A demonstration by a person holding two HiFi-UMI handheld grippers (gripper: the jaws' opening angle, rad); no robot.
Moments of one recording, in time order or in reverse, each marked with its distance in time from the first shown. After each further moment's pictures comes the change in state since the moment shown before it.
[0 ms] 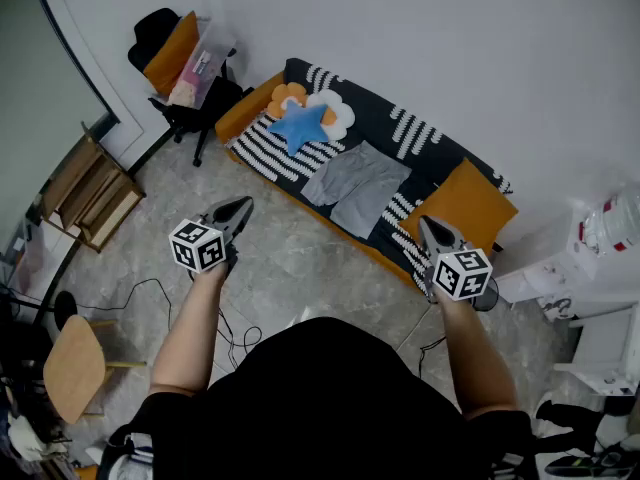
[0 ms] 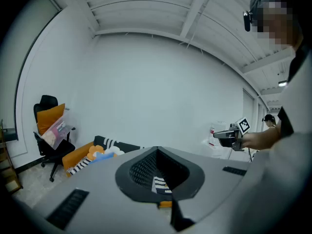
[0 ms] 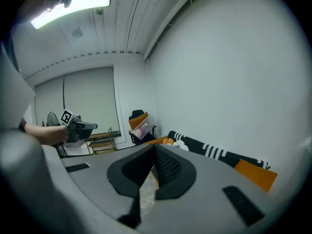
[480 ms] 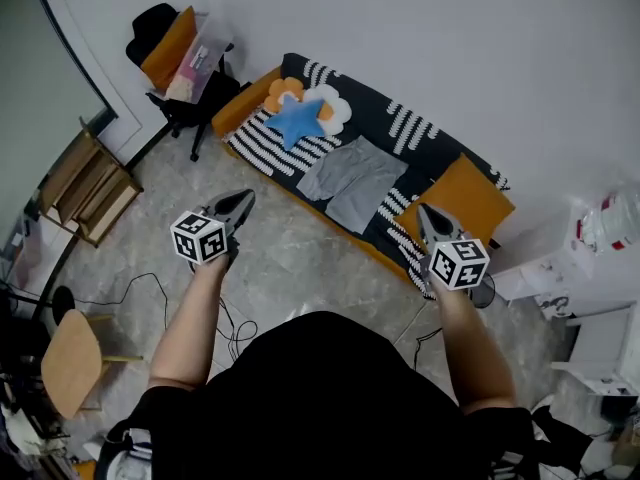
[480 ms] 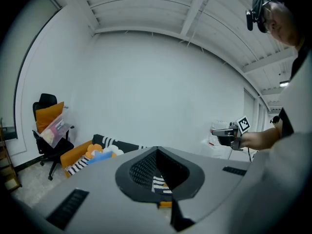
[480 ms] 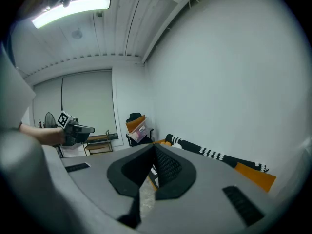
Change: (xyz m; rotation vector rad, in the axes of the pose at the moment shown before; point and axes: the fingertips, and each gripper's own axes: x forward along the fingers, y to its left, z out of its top) left arm 0.020 -0.016 -0.004 -0.004 0.015 -0.003; right arm -0.001 -0.019 0.008 -0.001 -0.043 -0.027
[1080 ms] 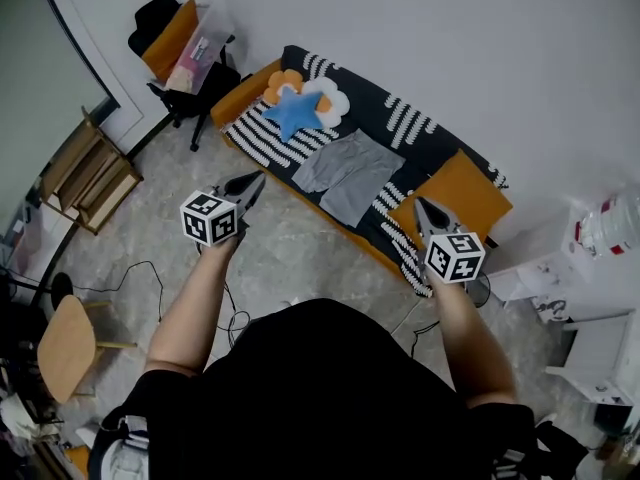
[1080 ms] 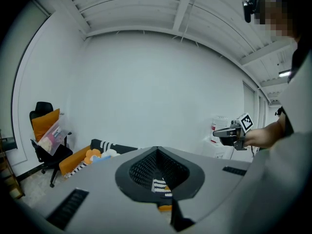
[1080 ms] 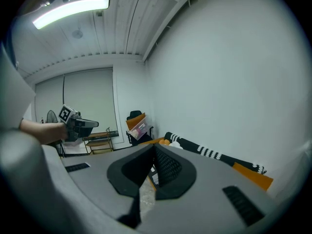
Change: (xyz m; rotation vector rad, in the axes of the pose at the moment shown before) left arm 0.053 -0.050 0.013 0.068 0.007 0.015; right arm -0.013 -0.040 -0.011 -0.013 0.025 0.015
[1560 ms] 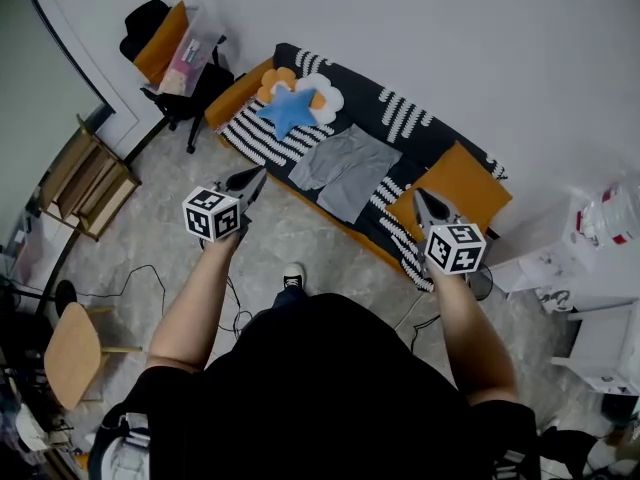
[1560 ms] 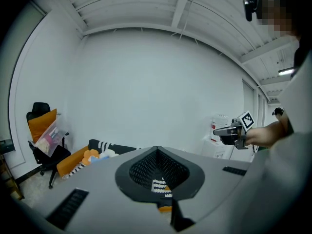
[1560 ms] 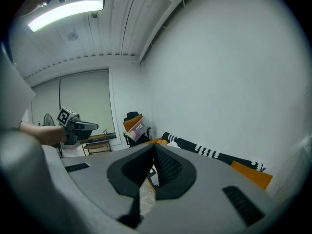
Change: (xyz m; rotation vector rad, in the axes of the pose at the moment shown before) left arm 0.031 -0.007 0.003 0.010 0.018 -0.008; right arm 0.004 -0.023 0.002 0.039 -0.002 -0.022
